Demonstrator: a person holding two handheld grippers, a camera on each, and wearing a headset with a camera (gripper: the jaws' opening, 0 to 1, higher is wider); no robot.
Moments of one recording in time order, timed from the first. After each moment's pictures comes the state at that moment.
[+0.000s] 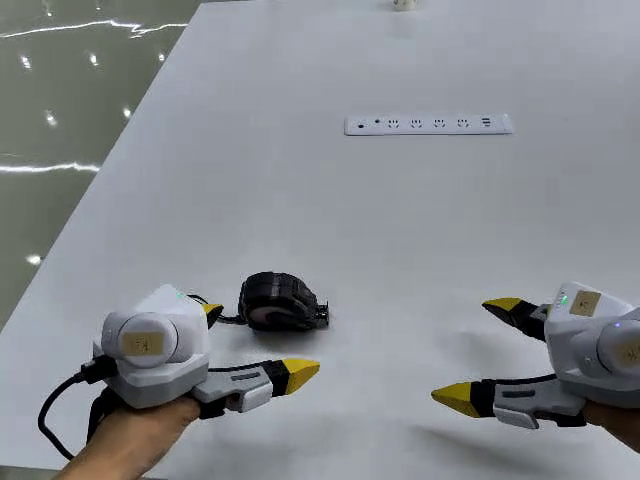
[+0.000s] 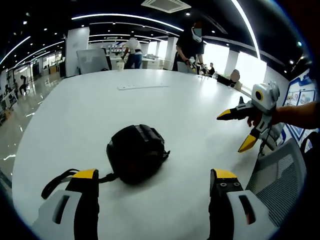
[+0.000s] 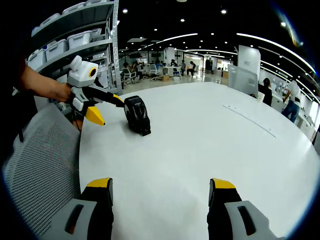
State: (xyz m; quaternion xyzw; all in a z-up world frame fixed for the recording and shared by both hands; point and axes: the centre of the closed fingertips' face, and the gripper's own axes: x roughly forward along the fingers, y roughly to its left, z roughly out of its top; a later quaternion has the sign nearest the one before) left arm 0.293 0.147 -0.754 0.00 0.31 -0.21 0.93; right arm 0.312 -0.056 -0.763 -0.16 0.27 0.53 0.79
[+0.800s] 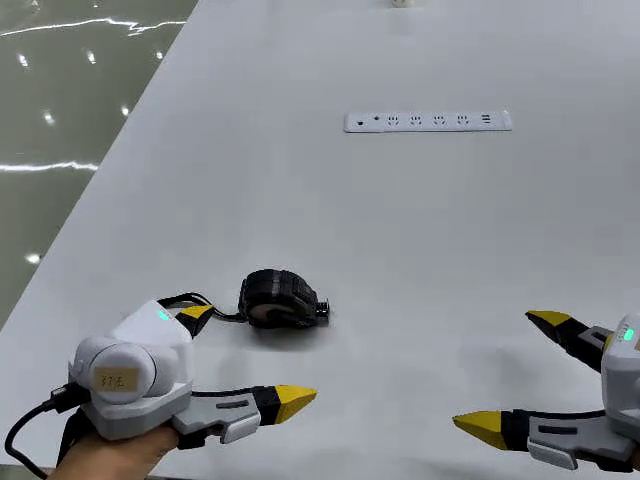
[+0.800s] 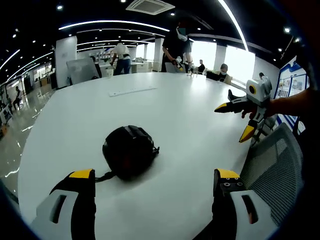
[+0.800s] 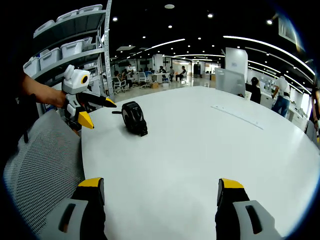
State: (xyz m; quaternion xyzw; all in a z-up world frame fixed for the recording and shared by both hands) left arm 0.269 0.135 -0.736 0.04 0.29 -0.24 0.92; right arm 0.295 -0.081 -0.753 -0.13 0.25 0.49 0.82
